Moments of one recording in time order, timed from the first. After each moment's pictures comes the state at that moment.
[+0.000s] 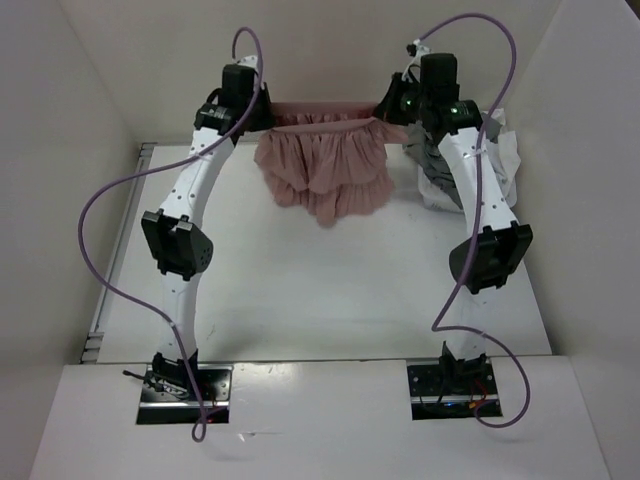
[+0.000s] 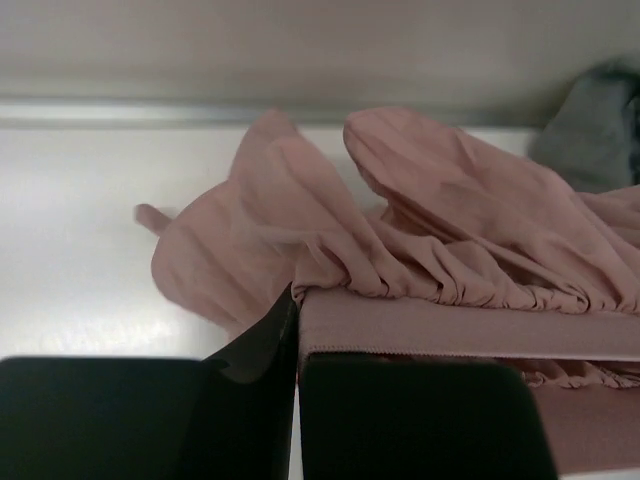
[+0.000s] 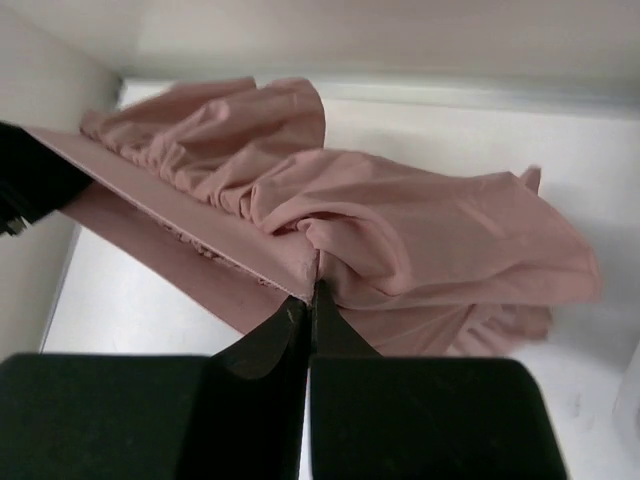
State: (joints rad) left arm -0.27 2.19 2.35 -0.71 -0.02 -0.35; right arm 0.19 1.94 2.16 -0.70 -0.27 0.33
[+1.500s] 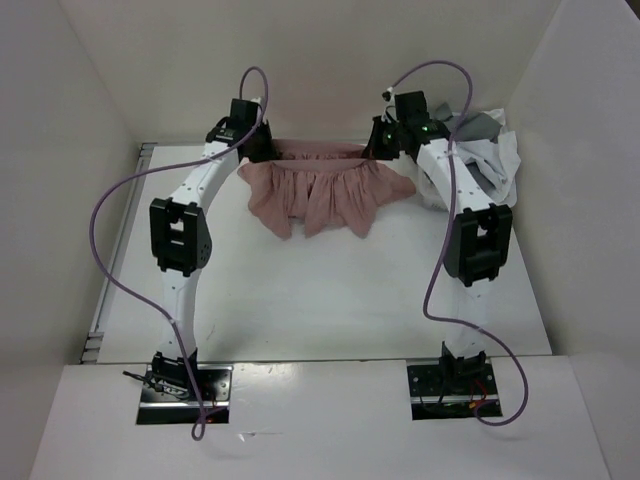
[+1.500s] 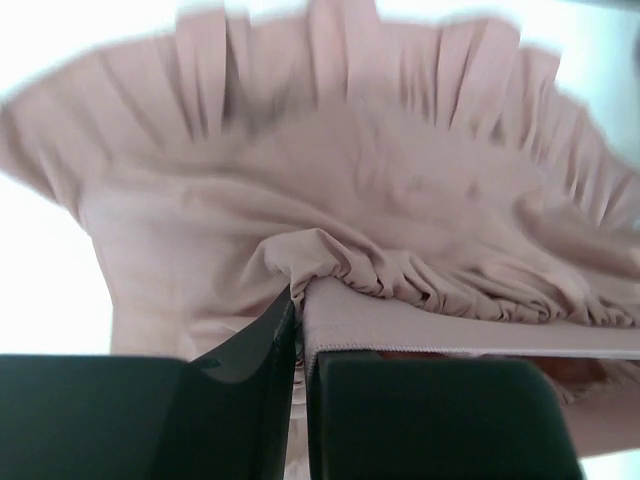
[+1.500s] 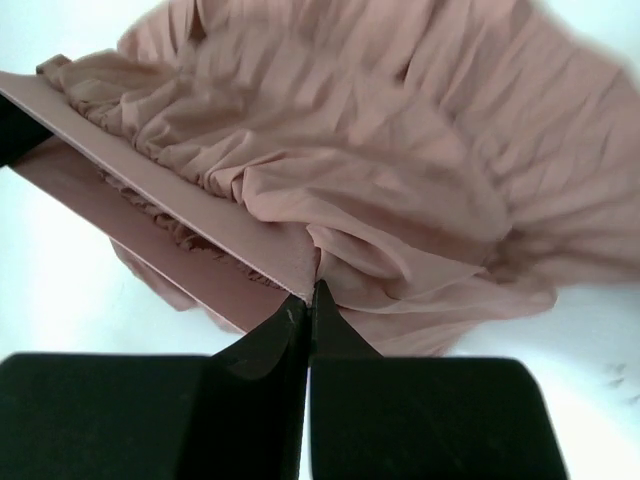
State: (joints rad) left arm -0.21 2.23 2.08 -0.58 0.12 -0.41; right arm 0.21 2.00 1.90 -0.61 -0.30 0.31
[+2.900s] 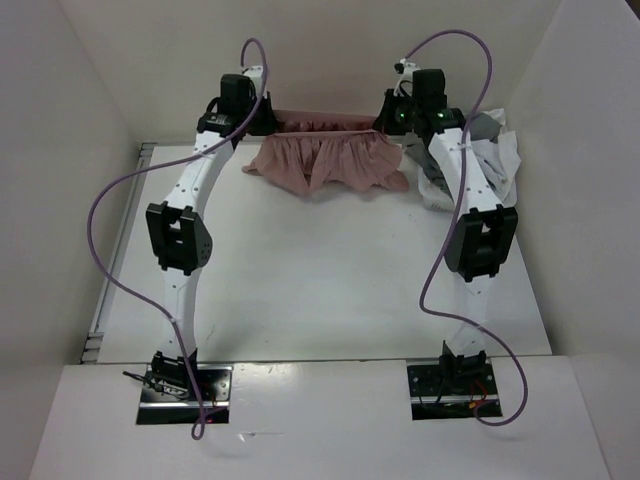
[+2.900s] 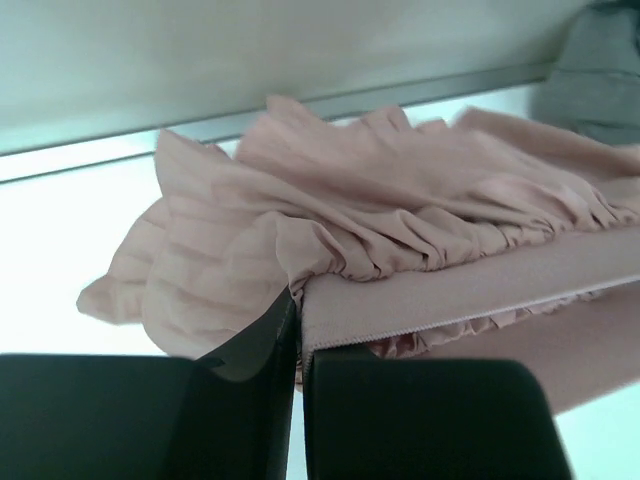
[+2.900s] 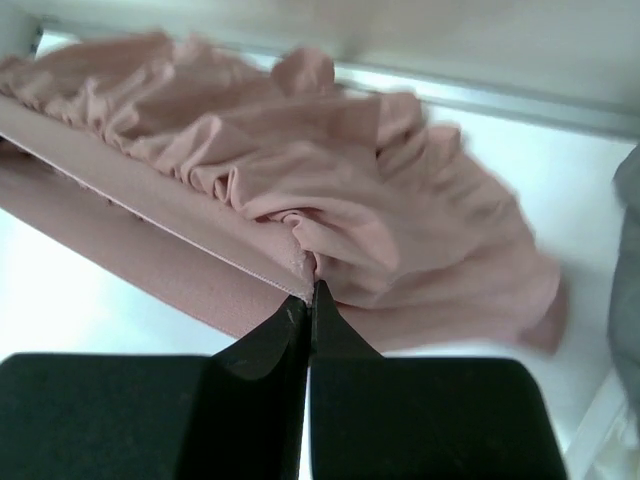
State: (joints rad) left arm -0.20 2.33 2.43 -0.58 0.17 -0.22; right arm 0.16 2.12 2.21 -0.61 -0.30 0.17
